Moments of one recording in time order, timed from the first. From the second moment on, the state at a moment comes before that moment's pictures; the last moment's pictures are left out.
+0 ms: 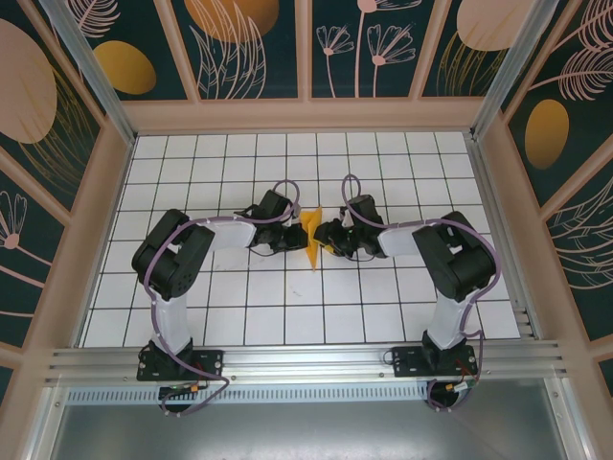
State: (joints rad) left arm -0.60 1.94 1.04 -0.08 0.43 -0.65; right arm 0.53 1.83 0.80 0.22 -0.54 1.01
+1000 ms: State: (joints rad) left arm -0.60 1.90 0.96 0.02 0.41 -0.65; right arm 0.53 1.87 0.91 0.06 -0.55 0.94
